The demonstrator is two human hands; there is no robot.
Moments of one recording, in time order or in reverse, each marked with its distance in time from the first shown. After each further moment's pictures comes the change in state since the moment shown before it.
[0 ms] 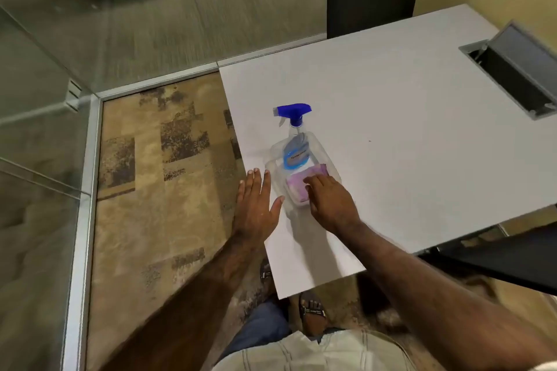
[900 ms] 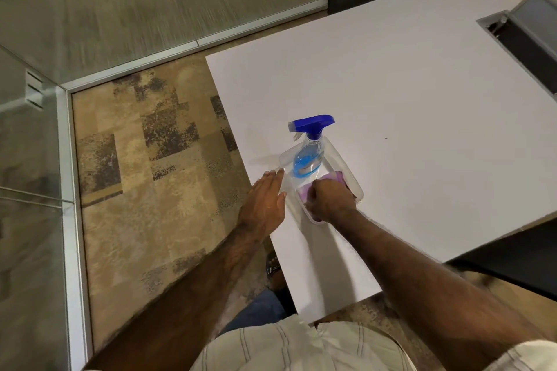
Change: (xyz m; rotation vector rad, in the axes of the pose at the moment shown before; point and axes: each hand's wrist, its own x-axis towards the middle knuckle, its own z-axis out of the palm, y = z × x) left_hand 0.096 -0.038 0.013 -0.308 -0.120 0.107; right_hand 0.101 -0.013 0.046 -0.058 -0.359 0.468
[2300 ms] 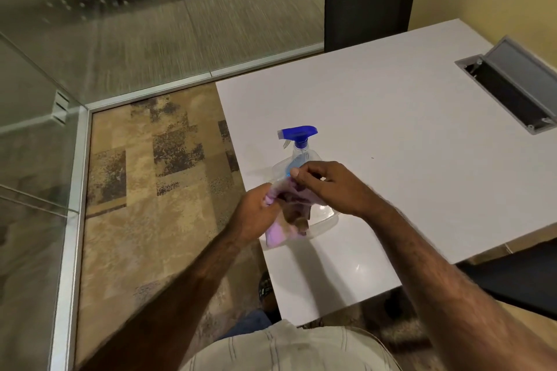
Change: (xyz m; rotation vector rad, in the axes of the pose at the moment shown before) left_hand -0.060 0.043 -0.057 -0.753 0.043 -0.009; right_hand -0.090 0.012 -0.128 0.685 -0.049 -0.450
